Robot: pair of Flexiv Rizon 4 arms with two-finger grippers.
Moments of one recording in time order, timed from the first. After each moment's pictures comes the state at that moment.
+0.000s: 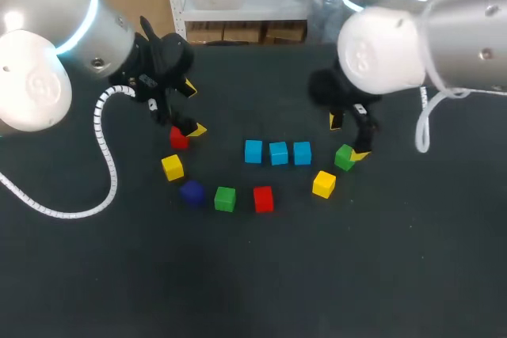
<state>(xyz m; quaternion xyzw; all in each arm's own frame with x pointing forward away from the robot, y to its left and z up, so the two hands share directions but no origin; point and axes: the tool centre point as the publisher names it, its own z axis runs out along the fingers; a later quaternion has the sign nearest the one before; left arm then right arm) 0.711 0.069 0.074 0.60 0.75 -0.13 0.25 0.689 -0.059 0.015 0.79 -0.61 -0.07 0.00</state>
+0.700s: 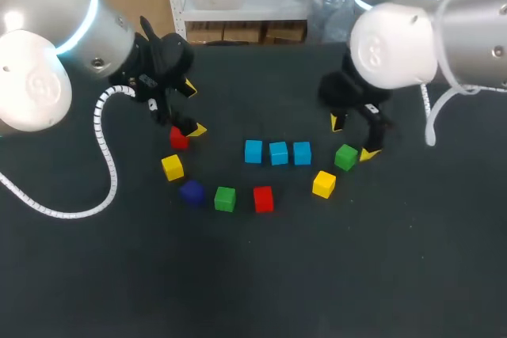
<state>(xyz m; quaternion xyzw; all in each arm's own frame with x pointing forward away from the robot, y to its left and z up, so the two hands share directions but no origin) 0.711 0.069 0.074 0.60 0.75 -0.13 0.25 0.700 -0.069 0.005 0.84 -0.54 -0.08 0.00</state>
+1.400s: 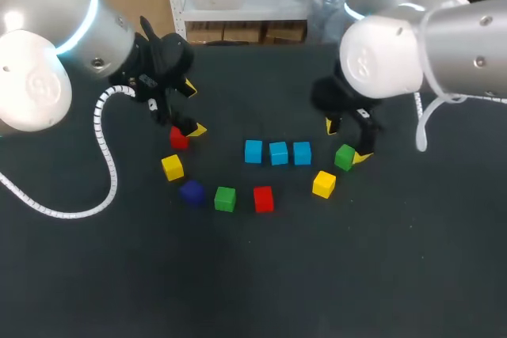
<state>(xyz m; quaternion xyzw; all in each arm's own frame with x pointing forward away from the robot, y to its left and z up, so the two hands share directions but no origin) 0.711 0.069 0.074 0.60 0.75 -0.13 0.25 0.705 -0.063 -0.012 0.83 -0.56 -0.08 0.00</state>
